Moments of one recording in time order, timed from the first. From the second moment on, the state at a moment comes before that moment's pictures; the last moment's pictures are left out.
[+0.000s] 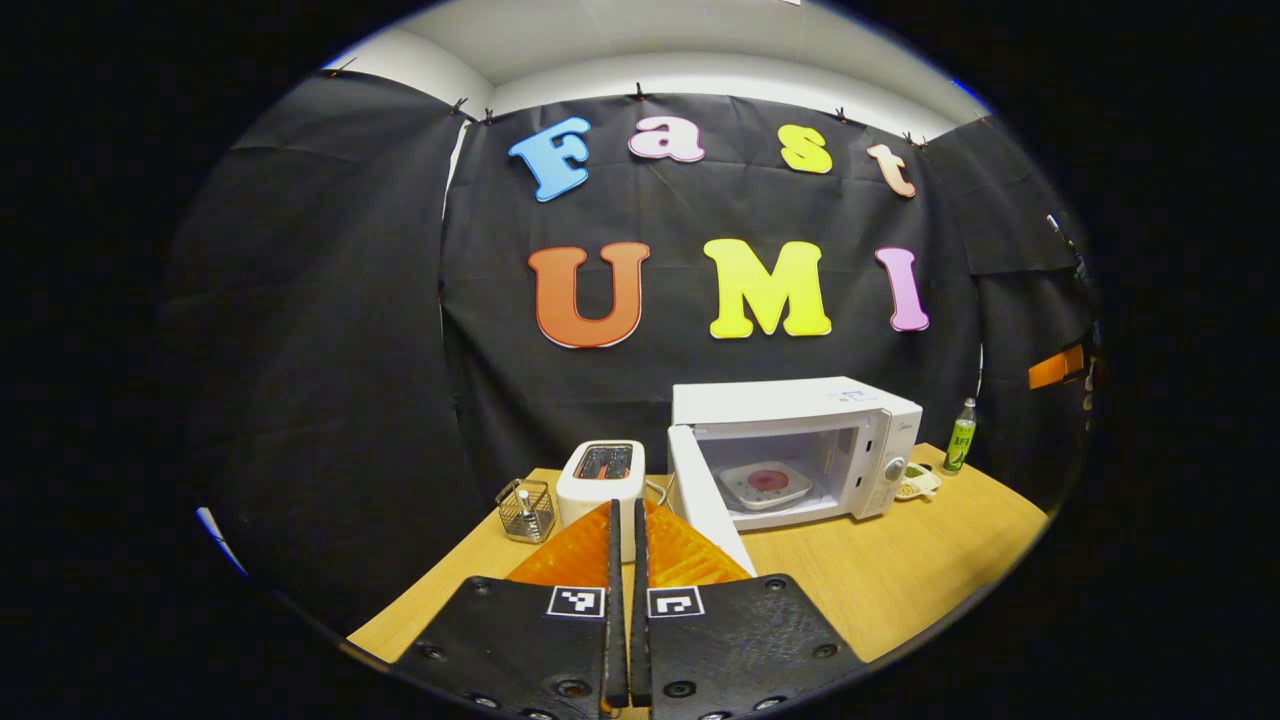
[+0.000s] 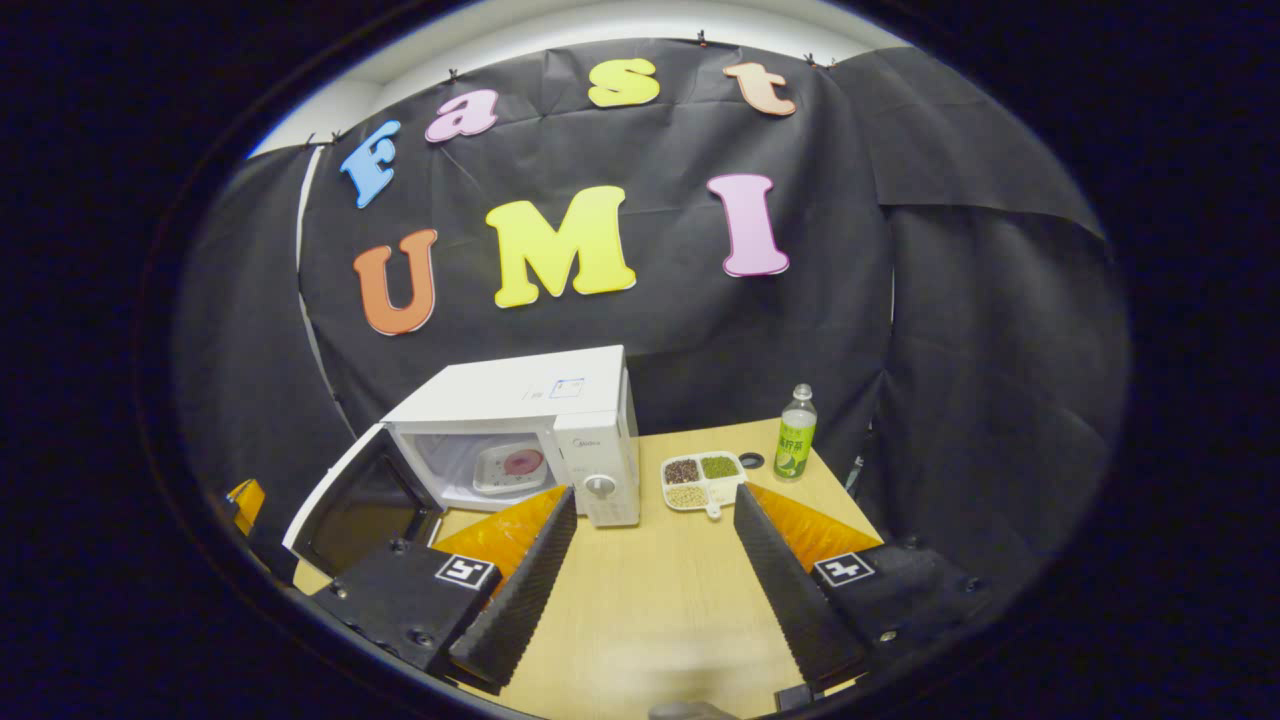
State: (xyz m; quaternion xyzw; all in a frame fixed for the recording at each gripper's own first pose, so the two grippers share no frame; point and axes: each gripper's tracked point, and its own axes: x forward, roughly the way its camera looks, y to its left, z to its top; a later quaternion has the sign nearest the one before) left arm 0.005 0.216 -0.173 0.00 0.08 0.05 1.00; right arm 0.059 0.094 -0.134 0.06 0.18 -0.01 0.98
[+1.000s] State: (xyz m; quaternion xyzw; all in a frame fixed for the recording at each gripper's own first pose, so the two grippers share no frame) left arm 0.006 0.145 -0.280 -0.01 0.15 -0.03 0.99; right arm 0.022 0.053 -0.128 0.07 0.19 -0.03 0.98
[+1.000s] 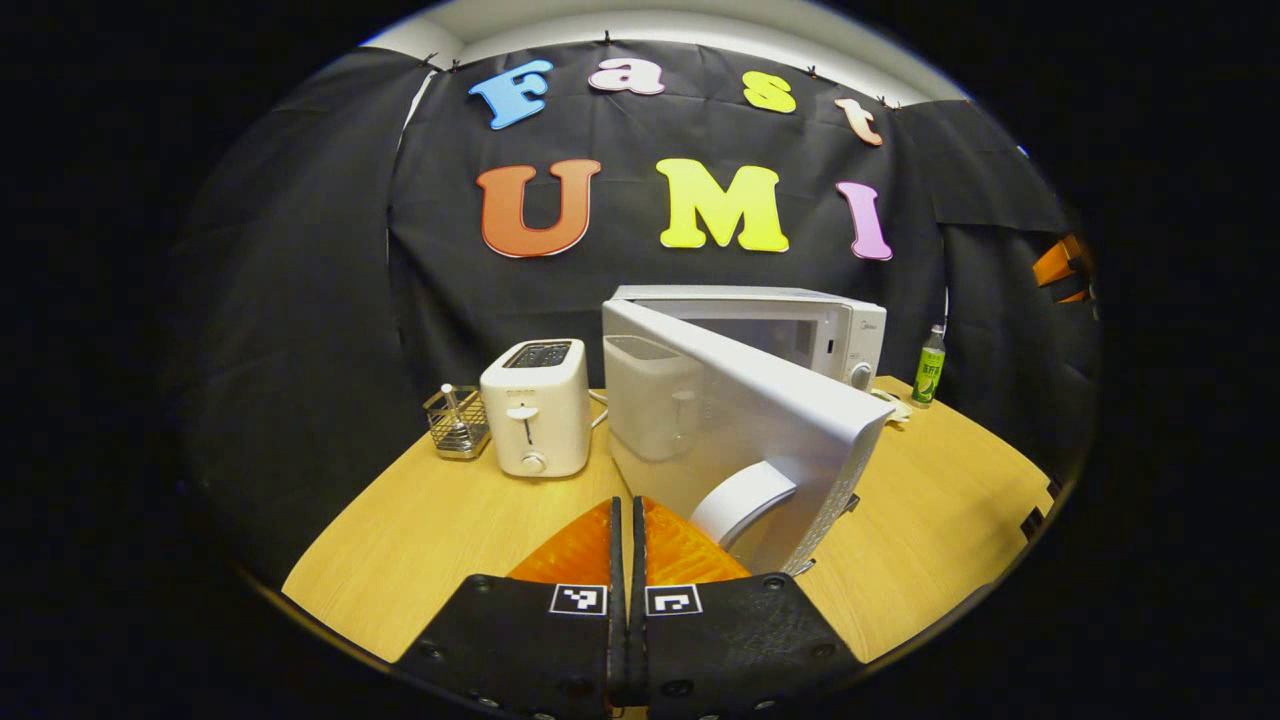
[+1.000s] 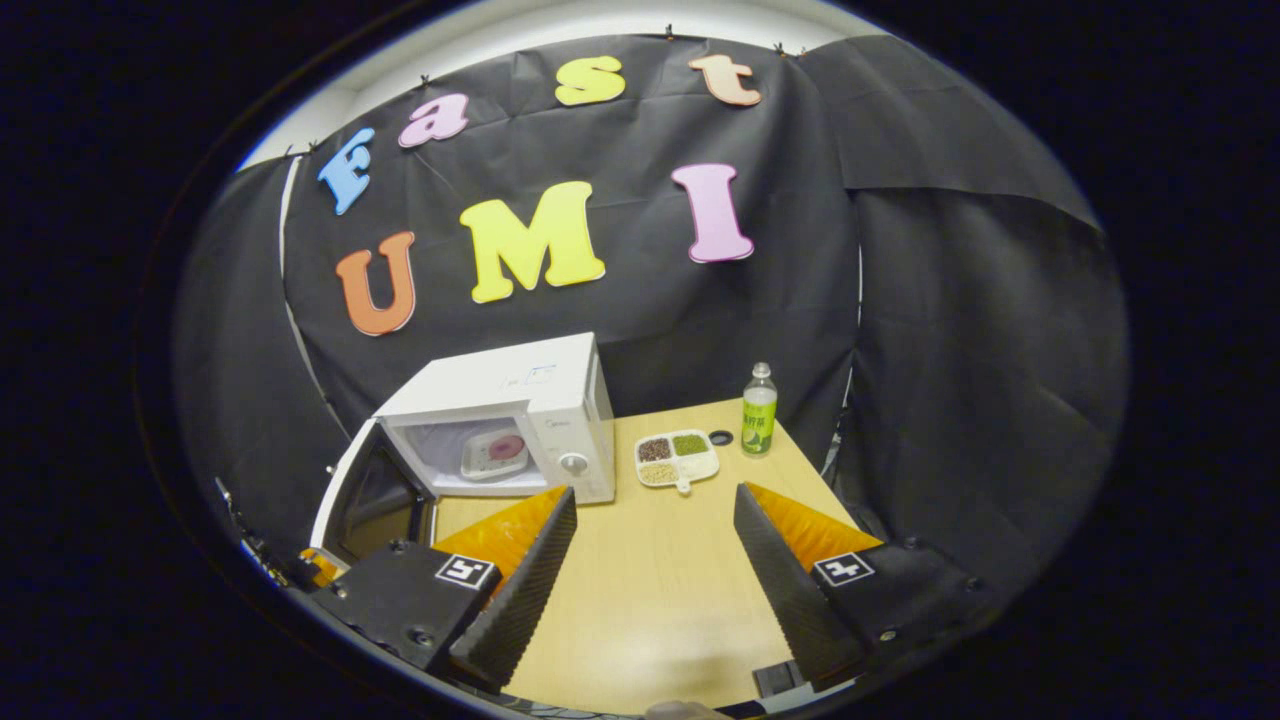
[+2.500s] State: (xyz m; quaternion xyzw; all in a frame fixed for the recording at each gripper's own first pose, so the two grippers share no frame) left arm 0.176 -0.073 -0.265 0.00 0.13 -0.15 0.98; right arm 0.029 -0.048 -0.114 0.07 0.21 -0.06 0.97
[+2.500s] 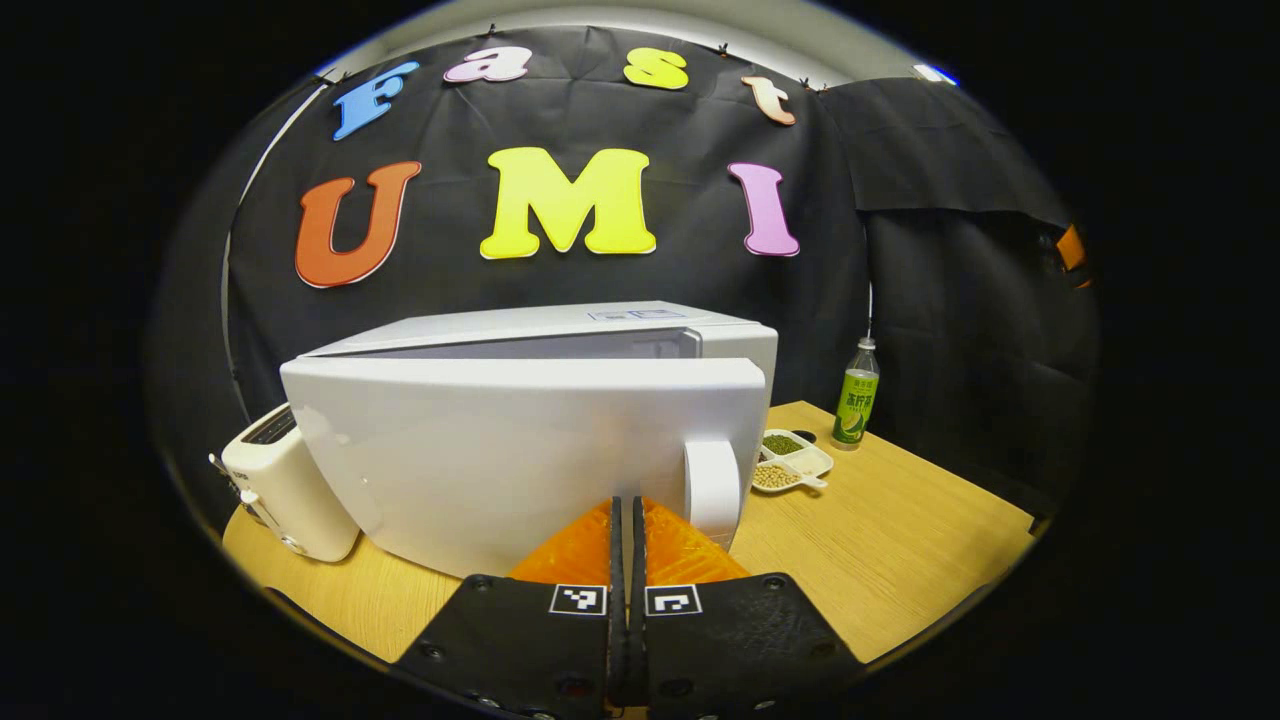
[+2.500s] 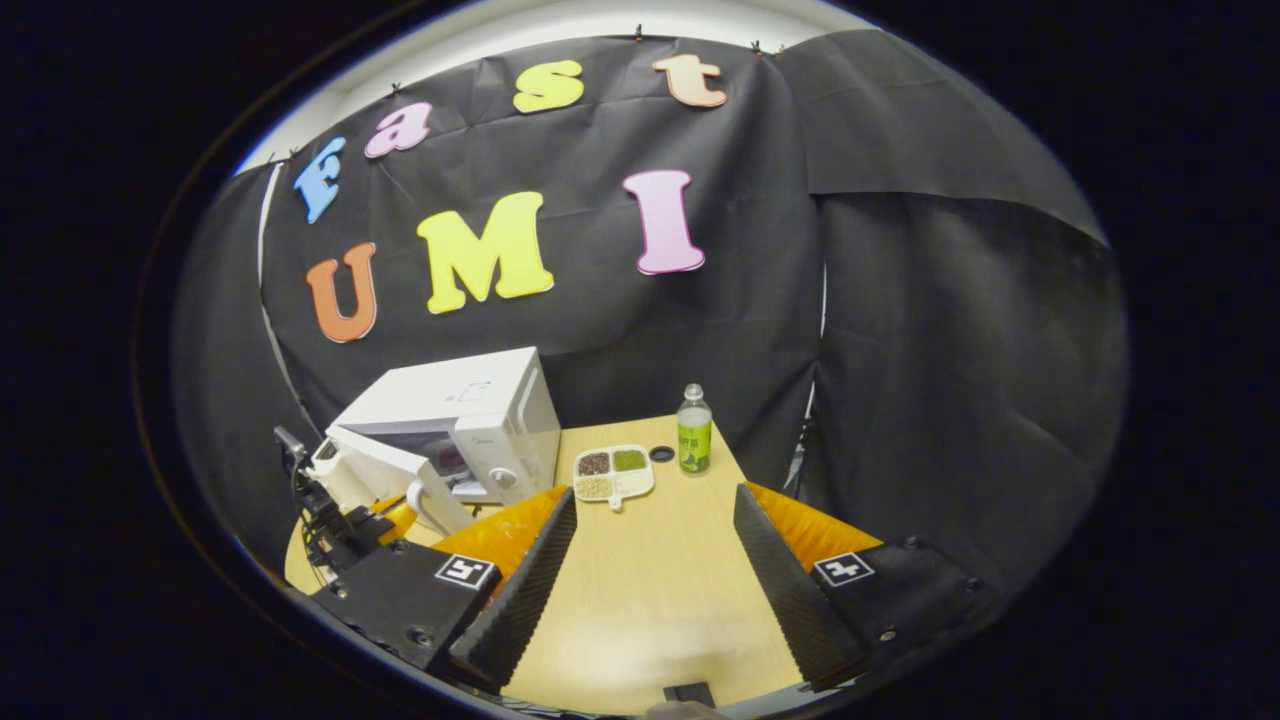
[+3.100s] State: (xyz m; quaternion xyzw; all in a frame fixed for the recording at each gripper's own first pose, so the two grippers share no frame) left arm 0.240 -0.097 -0.269 -0.01 0.14 -0.14 0.98; right arm 0.042 -0.063 -0.119 0.07 0.21 -0.07 0.97
